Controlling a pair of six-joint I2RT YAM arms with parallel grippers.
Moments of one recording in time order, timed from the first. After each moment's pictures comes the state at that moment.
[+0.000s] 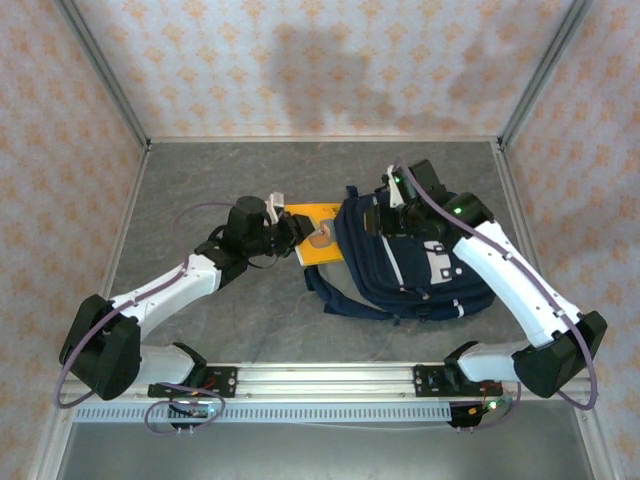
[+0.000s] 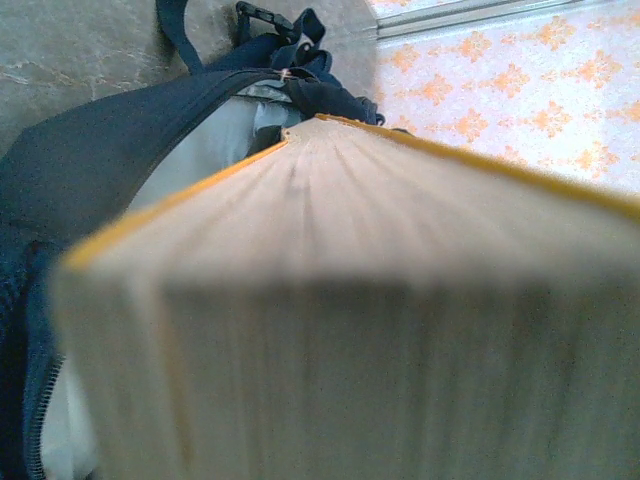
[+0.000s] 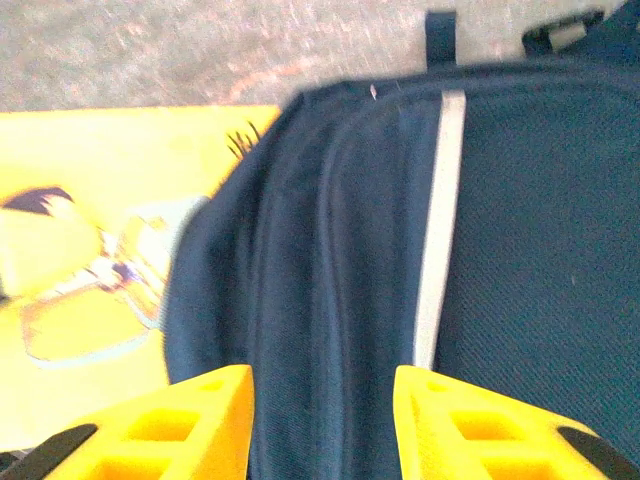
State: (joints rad) left arm -0.50 1.30 0.79 0.08 0.41 -1.22; right arm 0.56 1.30 1.41 -0.98 -0.07 0.40
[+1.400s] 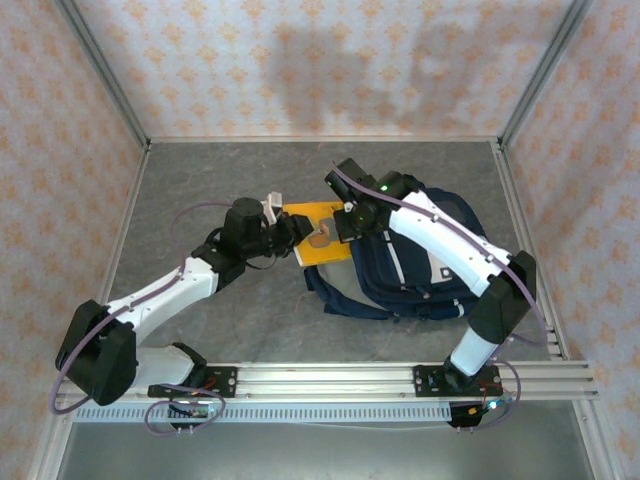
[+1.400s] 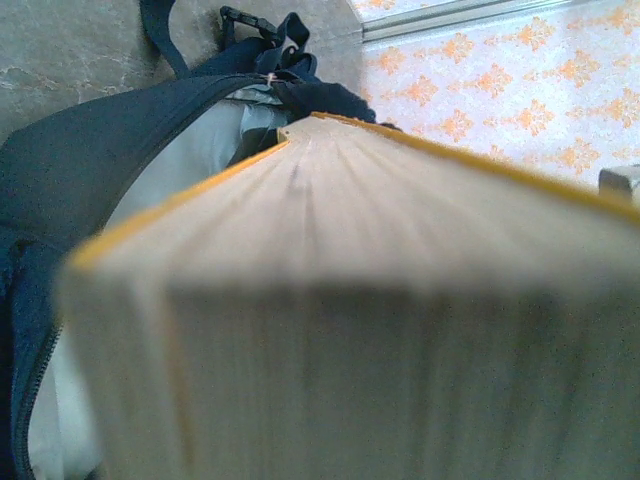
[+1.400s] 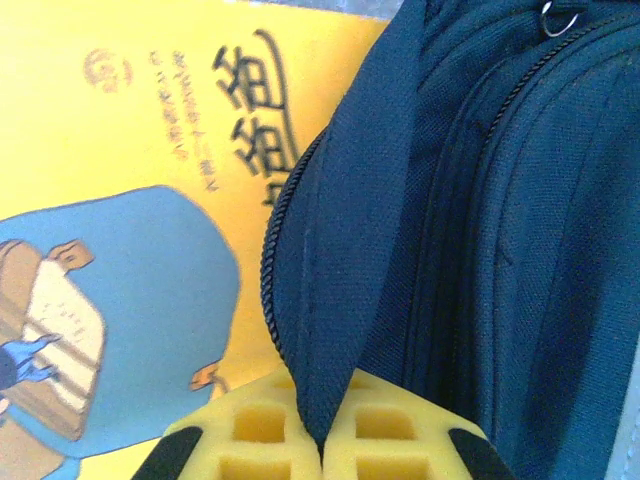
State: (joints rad) left arm -0.50 1.25 0.78 0.06 0.41 -1.19; right arm 0.75 1.67 1.66 -1.19 0.14 0.41
